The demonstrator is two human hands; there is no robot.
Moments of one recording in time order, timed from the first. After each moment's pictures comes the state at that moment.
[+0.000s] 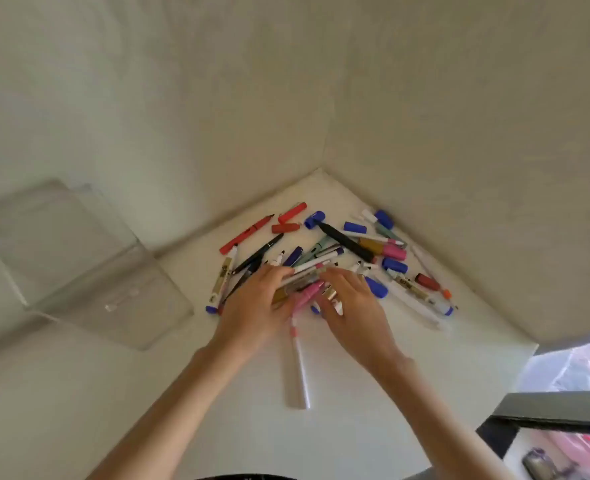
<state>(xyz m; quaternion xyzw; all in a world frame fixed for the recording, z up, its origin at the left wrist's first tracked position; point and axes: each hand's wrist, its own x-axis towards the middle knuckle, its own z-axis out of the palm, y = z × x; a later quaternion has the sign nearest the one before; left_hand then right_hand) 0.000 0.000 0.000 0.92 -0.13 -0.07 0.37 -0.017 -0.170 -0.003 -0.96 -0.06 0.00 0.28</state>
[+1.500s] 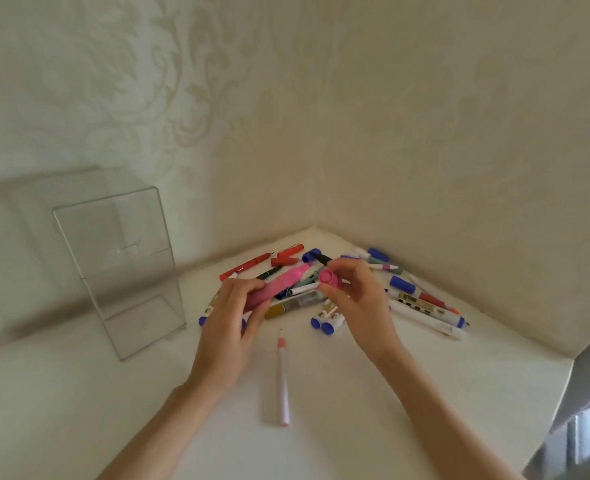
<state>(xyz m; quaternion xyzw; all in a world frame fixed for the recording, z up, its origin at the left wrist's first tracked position) -0.031 0.017 -0.062 0.82 -0.21 0.34 0.42 -0.011 -0.178 -0.047 -0.76 -0.16 -0.18 0.60</state>
